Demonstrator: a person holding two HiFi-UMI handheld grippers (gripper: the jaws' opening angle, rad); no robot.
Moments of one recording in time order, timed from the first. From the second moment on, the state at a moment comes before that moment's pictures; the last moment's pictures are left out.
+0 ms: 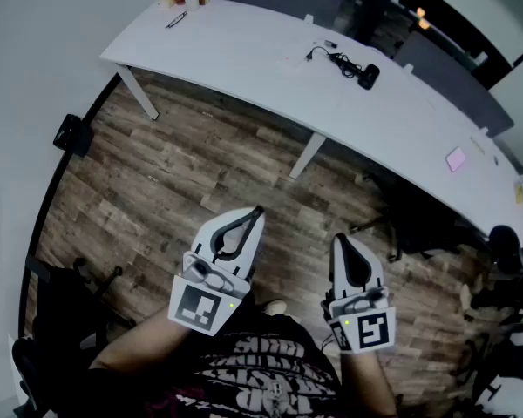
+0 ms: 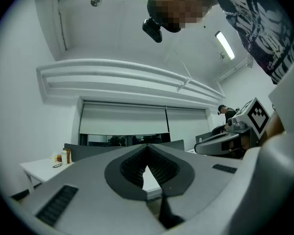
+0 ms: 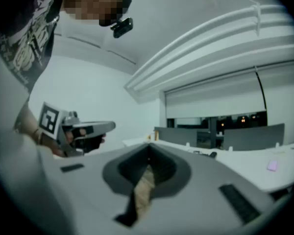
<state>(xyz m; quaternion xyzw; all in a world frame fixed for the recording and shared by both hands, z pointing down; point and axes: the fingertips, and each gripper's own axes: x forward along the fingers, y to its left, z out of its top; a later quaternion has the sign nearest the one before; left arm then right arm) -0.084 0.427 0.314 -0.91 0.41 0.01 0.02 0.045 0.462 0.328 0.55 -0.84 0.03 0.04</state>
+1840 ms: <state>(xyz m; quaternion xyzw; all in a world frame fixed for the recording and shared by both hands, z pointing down) -0.097 0.333 0.322 -0.91 0.42 0.04 -0.03 0.075 0.386 0.339 0.58 -0.81 0.07 0.03</state>
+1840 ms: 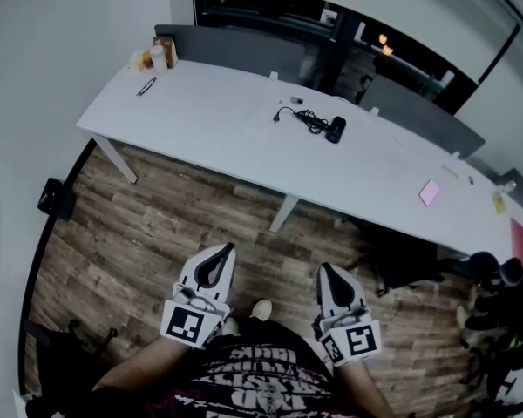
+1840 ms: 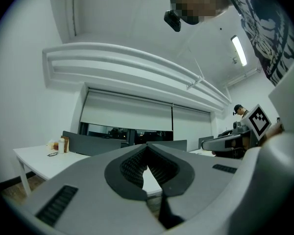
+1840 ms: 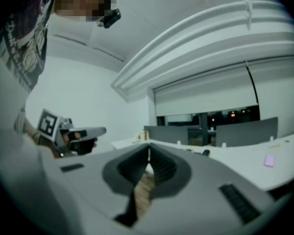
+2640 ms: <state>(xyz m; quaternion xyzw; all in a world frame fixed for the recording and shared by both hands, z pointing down) -0.050 0.267 0.298 -0.88 0.46 0.06 0.02 0.144 0.300 0.325 0.55 -0.83 0.05 0.00</state>
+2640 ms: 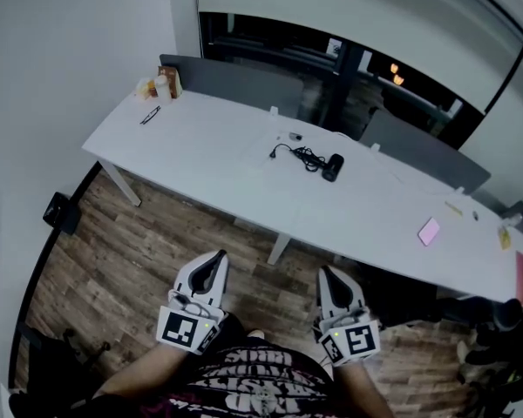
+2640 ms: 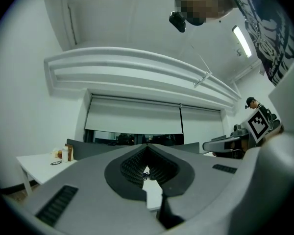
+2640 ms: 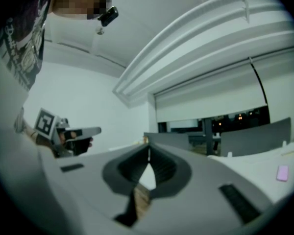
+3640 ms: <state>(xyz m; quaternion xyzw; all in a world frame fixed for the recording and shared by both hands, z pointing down) -0.026 0.232 0.341 -0.90 0.43 0.01 -0.05 0.149 0.275 0.375 0.58 -0.81 0.09 0.03</state>
